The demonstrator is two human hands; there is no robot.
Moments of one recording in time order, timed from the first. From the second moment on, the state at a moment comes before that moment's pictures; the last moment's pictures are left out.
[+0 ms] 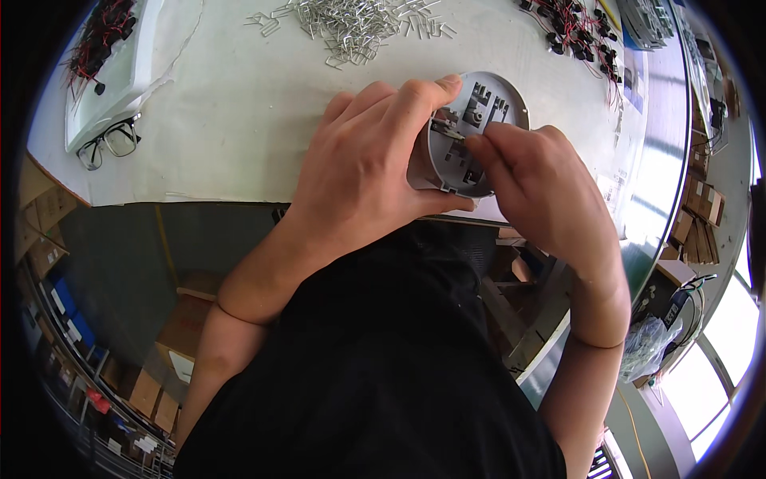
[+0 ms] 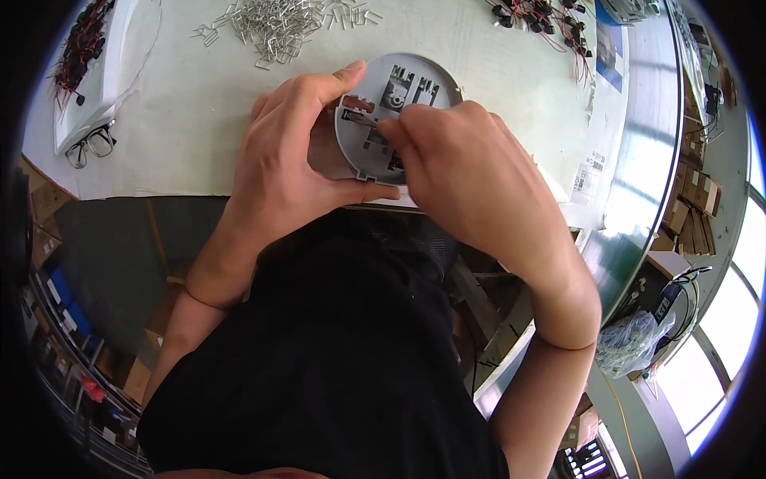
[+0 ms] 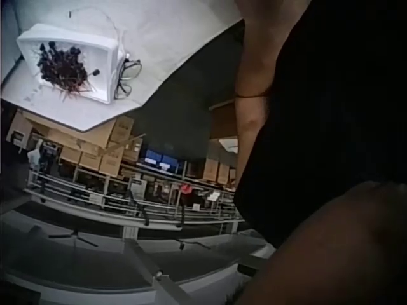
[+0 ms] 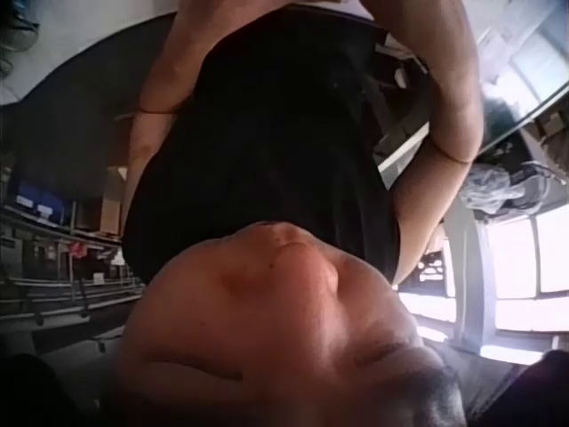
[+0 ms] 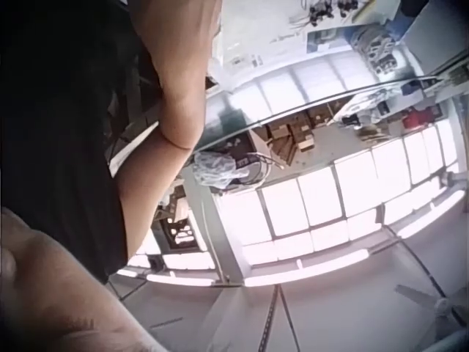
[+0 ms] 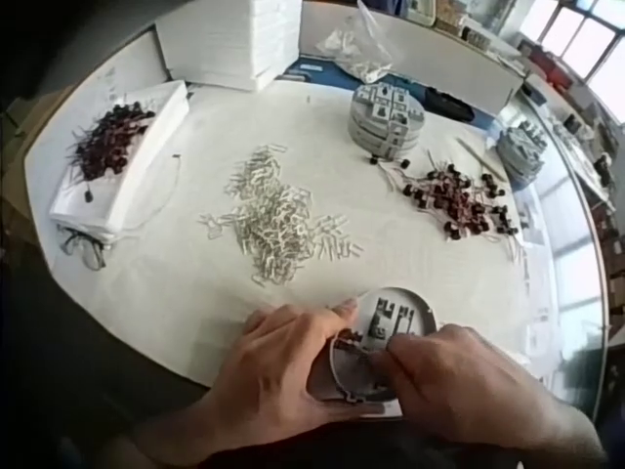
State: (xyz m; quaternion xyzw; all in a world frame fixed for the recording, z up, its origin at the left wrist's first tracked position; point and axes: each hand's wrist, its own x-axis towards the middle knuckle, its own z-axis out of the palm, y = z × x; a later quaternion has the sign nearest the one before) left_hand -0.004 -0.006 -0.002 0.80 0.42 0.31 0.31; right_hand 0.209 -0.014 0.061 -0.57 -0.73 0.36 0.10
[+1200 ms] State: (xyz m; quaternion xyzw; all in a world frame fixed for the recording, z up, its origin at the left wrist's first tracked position) left_hand -0.010 0.000 0.002 0.74 0.40 0.36 0.41; right_hand 0.209 -0.062 0.042 -0.52 -0.79 0.14 0.29
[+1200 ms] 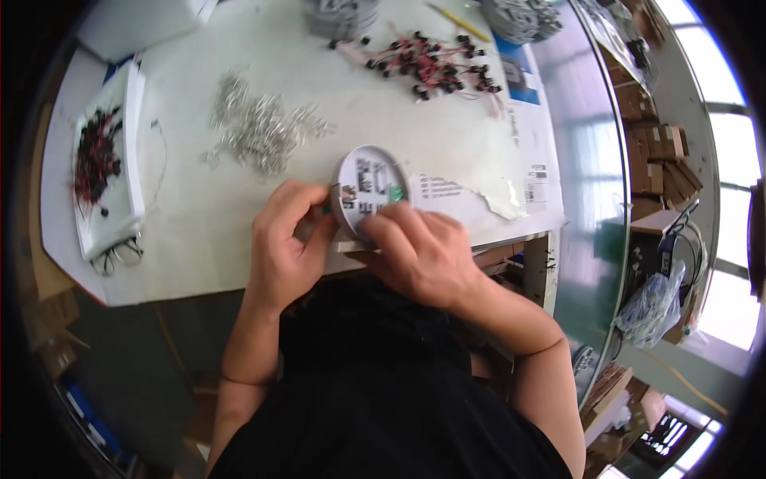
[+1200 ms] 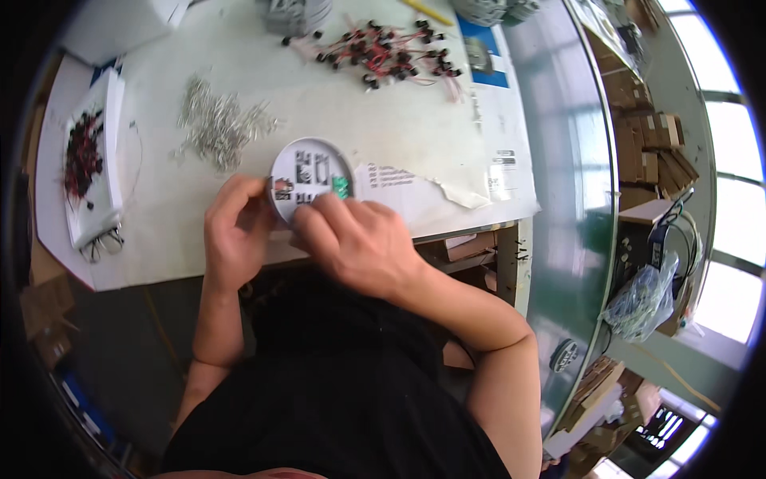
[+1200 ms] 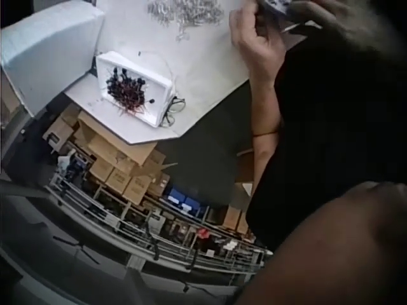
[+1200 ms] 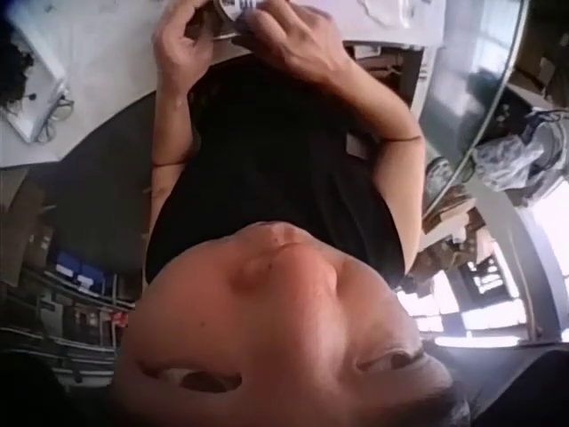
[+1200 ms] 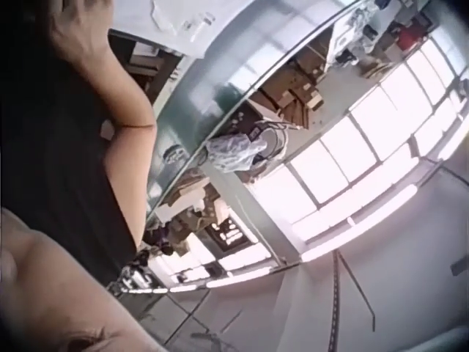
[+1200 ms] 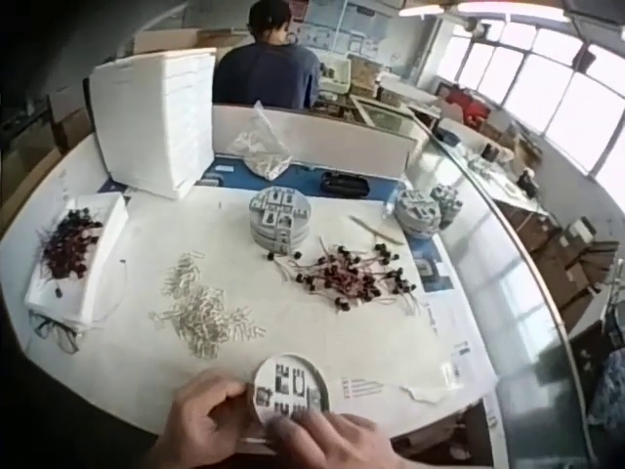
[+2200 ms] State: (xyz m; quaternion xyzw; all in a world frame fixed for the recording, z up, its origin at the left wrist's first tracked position) left_hand -0.034 -0.001 -0.012 0.81 0.46 0.31 0.15; right_hand 0.584 0.190 -0.017 -0.91 -0.35 -0.02 0.24
